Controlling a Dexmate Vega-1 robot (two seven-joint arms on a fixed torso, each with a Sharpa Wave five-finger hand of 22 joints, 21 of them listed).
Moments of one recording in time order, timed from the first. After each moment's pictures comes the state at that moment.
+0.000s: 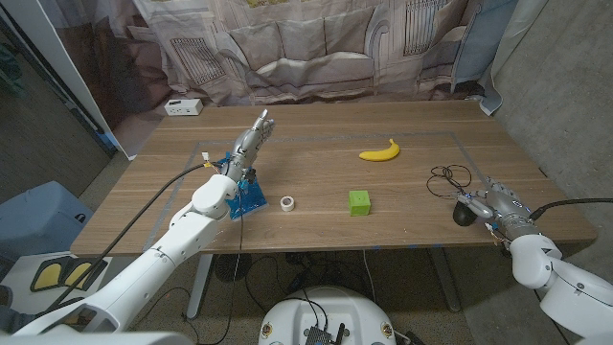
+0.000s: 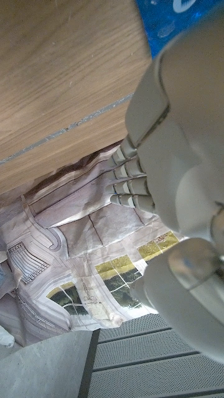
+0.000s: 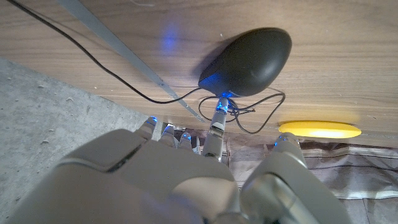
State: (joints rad) left arm 0.93 0.57 0.39 -1.54 -0.49 -0.27 0.11; left_hand 0.28 0.03 0.08 0.03 0.20 0.24 0.11 0.19 0.17 0.24 0.09 0.22 0.20 0.14 0.08 0.19 0.18 0.04 0.06 0.21 0.17; right arm -1.67 -0.96 0.00 -2.11 -0.24 -0.62 -0.33; right_hand 0.14 0.06 0.14 -0.08 0.19 0.51 -0.12 0.22 0.19 -0.17 0.01 0.20 0.19 -0.17 0.06 0.21 0.22 -0.17 0.13 0.20 0.18
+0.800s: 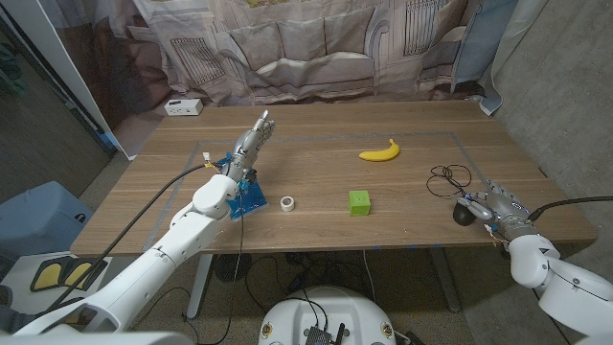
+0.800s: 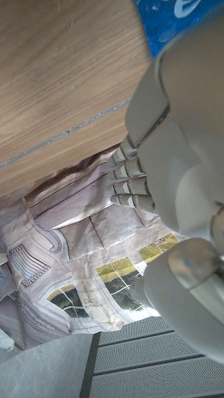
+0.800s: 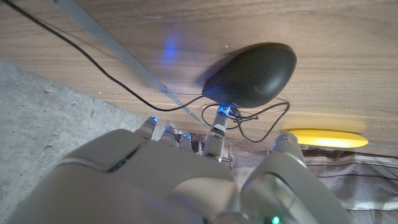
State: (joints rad) left arm 0.93 0.57 0.39 -1.54 -0.49 -0.26 0.12; left_hand 0.29 0.04 0.08 0.03 0.20 0.24 0.11 0.19 0.17 0.24 0.09 0.22 0.20 0.14 0.08 0.19 0.18 0.04 0.06 0.21 0.17; right arm -1.64 -1.02 -0.05 -2.10 -0.17 -0.67 -0.37; right_hand 0.14 0.06 0.14 -0.08 0.19 0.54 -0.12 0.22 0.19 -0.17 0.01 0.21 0.19 -0.17 0.06 0.22 0.22 -0.17 0.13 0.20 0.18
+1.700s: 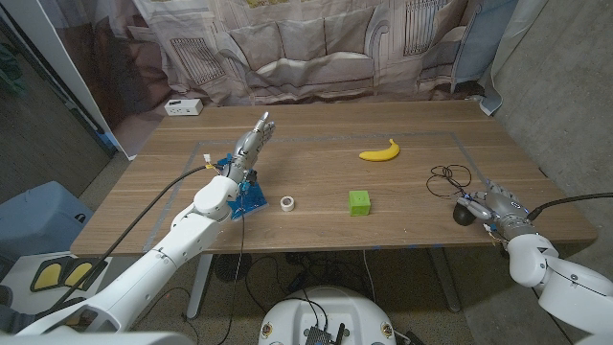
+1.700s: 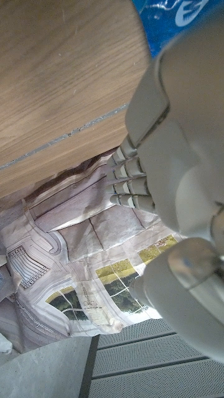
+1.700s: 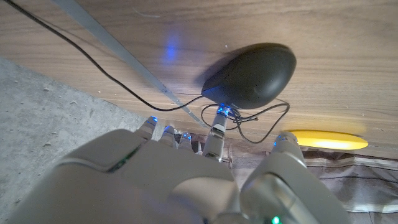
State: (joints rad) left arm 0.94 0.57 0.39 -1.55 -0.49 -0.26 0.13; left_hand 0.29 0.04 0.08 0.03 0.20 0.24 0.11 0.19 0.17 0.24 0.09 0.22 0.20 0.14 0.08 0.19 0.18 0.04 0.06 0.21 0.17; right arm -1.63 -1.07 -0.08 -2.11 -0.12 -0.70 -0.41; right_hand 0.14 0.06 0.15 -0.09 0.19 0.49 -0.12 0.19 0.19 -0.17 0.01 0.21 0.19 -0.17 0.06 0.22 0.21 -0.17 0.13 0.20 0.18
